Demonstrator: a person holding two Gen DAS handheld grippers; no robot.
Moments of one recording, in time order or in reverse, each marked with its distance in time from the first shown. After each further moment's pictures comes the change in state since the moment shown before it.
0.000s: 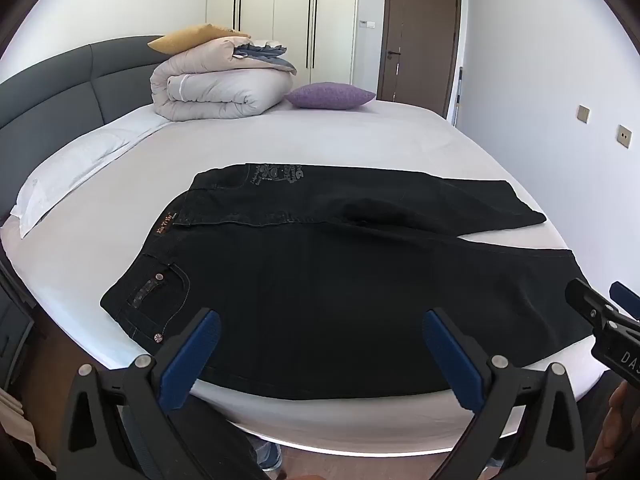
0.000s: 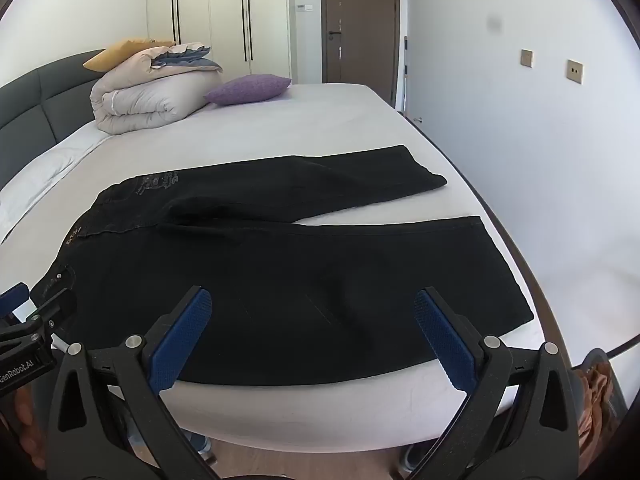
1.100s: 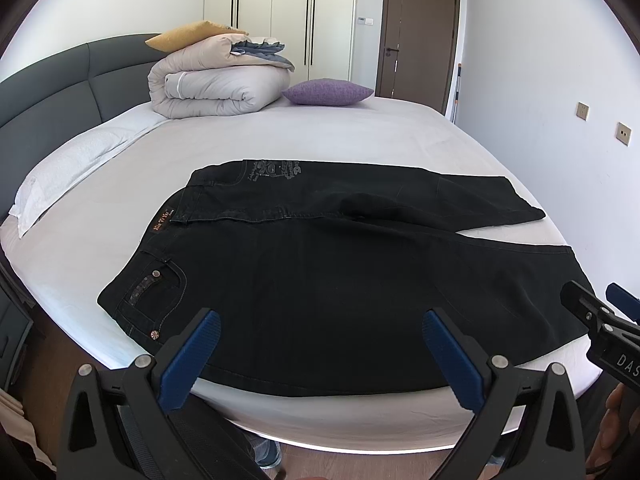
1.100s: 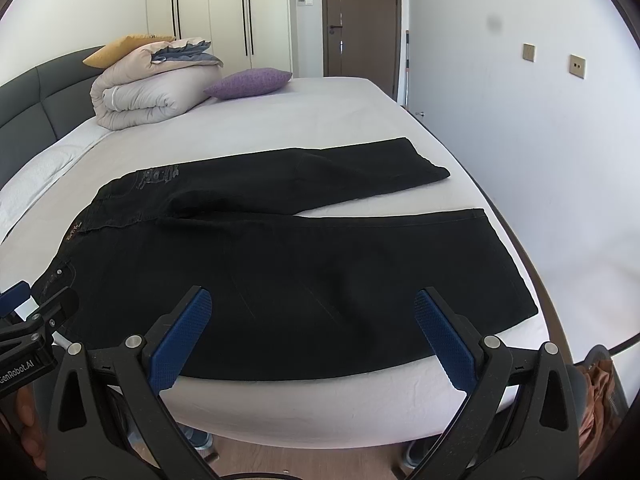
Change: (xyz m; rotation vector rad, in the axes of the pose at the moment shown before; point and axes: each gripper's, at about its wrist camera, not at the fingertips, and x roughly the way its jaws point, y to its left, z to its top) left arm 0.001 -0.001 0.001 0.013 0.003 0.006; right arm 0.006 -0.002 -0.004 0.006 0.016 0.010
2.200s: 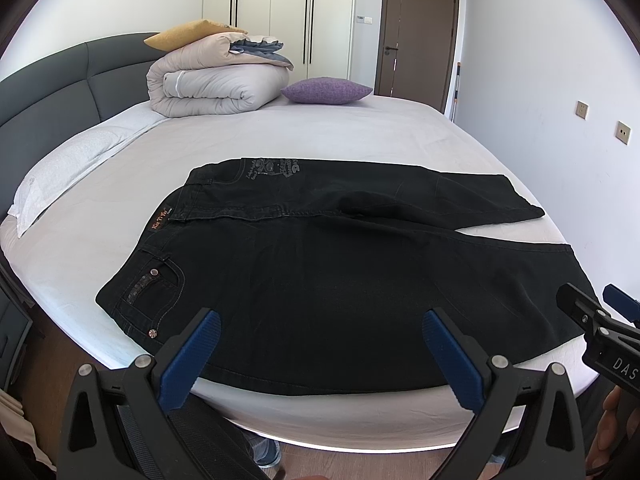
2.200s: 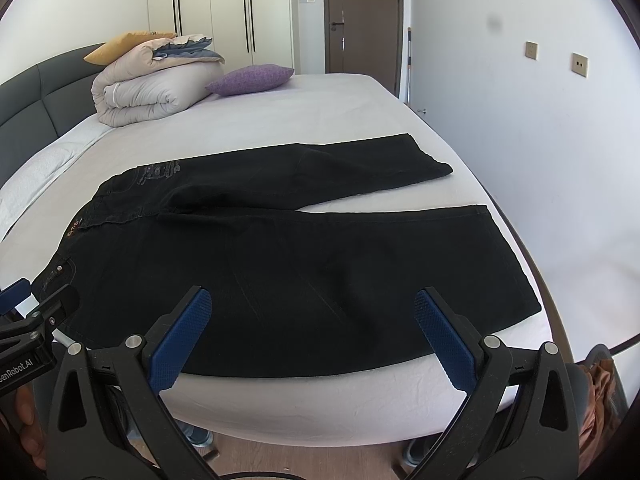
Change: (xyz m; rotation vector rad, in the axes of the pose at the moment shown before) left arm 0.001 0.000 0.000 -0.001 0.005 -0.001; right arm 0.003 0.005 -0.005 0.002 0.009 0.000
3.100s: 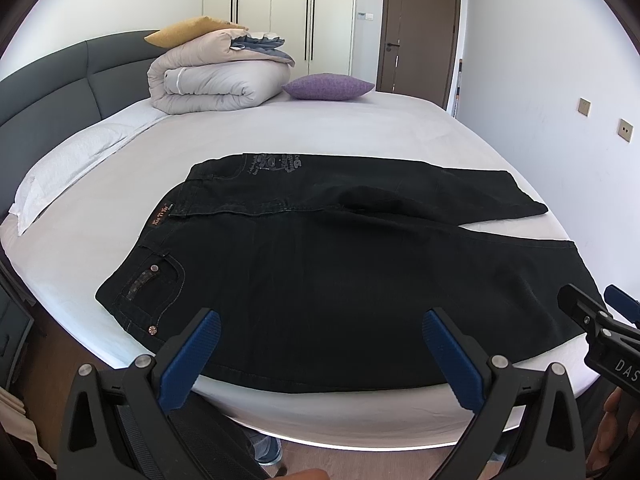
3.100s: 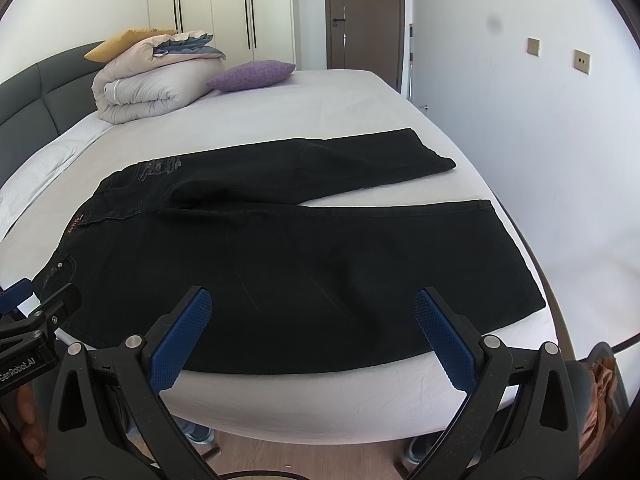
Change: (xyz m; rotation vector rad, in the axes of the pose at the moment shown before) left arm -0.001 0.001 -0.004 0.002 0.005 0.008; right arm 0.021 0.022 -0.033 -0.003 0.011 0.003
